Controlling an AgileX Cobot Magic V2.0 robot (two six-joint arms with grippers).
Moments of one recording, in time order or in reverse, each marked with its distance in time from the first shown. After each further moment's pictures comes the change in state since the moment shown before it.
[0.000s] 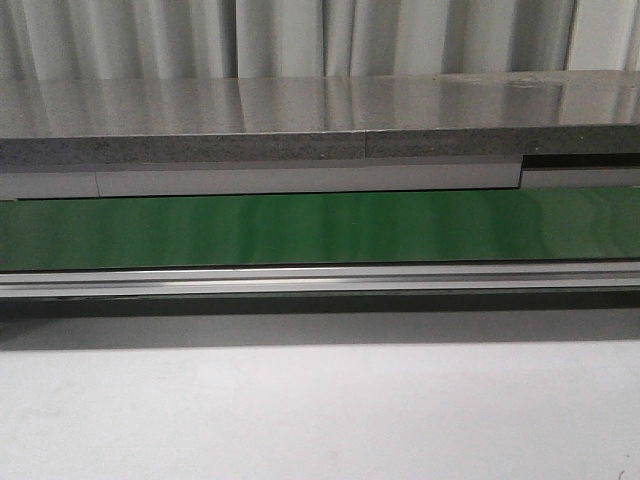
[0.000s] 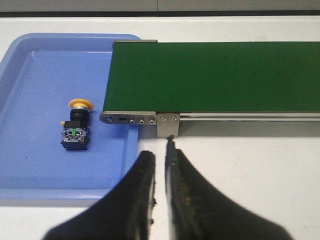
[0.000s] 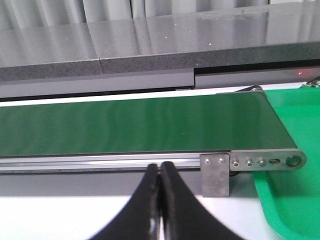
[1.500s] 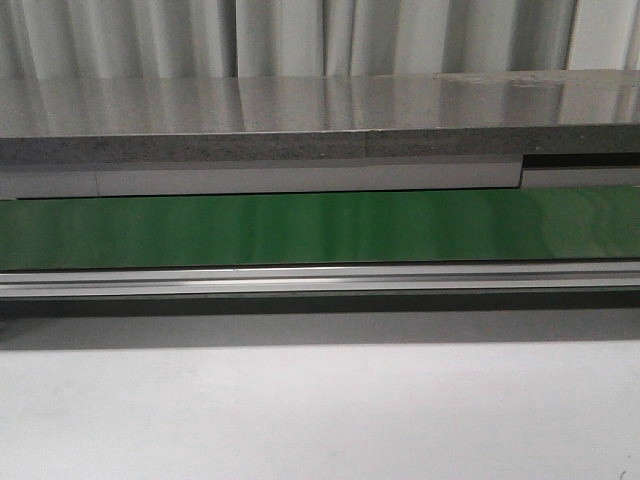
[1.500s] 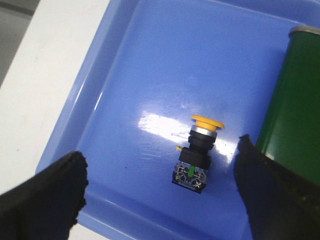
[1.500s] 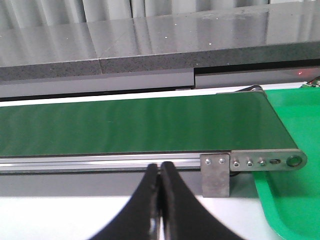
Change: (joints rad) left arm 0.320 1.023 -0.499 0.202 -0.055 -0.106; right arm 0.000 0.000 0.000 0.000 0.000 0.000
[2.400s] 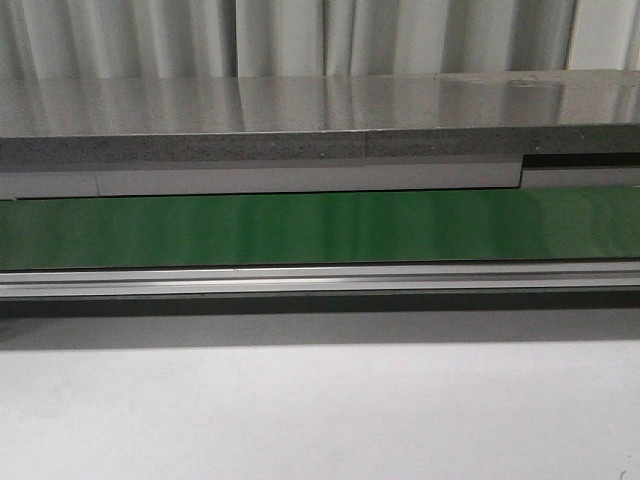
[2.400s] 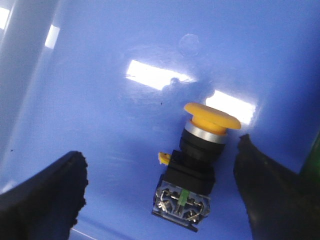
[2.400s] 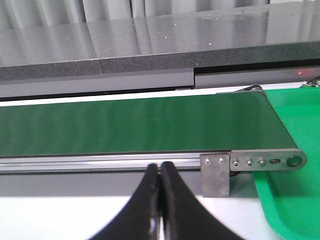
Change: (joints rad) left arm 0.024 0.301 -0.005 -0.049 -0.091 0.000; right arm 0.000 0.000 0.000 0.000 0.000 0.000
